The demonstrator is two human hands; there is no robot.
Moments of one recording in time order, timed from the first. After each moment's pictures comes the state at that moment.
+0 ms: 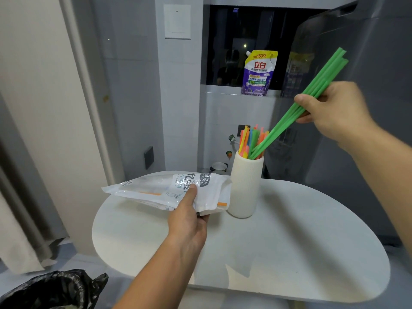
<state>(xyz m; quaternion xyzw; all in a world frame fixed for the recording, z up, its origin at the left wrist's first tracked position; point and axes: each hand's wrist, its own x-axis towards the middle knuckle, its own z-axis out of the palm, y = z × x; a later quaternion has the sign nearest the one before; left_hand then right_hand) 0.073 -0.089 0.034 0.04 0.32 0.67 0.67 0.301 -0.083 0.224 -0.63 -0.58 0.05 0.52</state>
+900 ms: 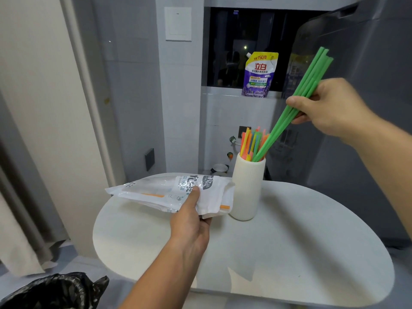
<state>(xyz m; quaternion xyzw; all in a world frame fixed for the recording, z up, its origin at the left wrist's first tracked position) 0.075 -0.090 0.035 0.05 0.32 0.67 0.67 0.294 -0.081 0.234 -0.61 -0.64 0.08 0.46</state>
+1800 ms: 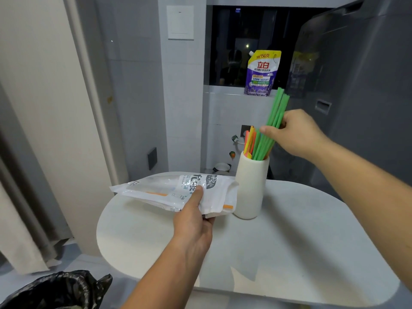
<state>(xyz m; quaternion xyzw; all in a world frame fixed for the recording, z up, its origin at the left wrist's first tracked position) 0.074 -0.091 0.036 0.05 0.32 0.66 0.68 0.272 -0.048 0.185 -0.67 -0.65 0.06 0.35</state>
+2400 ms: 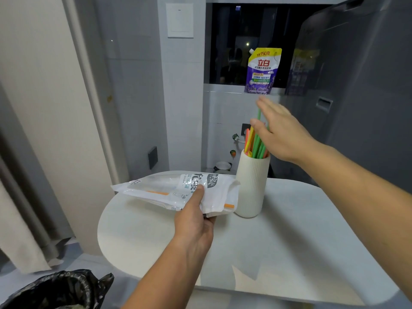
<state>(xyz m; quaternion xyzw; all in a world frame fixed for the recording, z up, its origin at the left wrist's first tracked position) 0.074 -0.092 0.036 0.05 0.31 0.66 0.68 0.258 -0.040 0.174 -0.62 -0.74 -0.06 0.25</state>
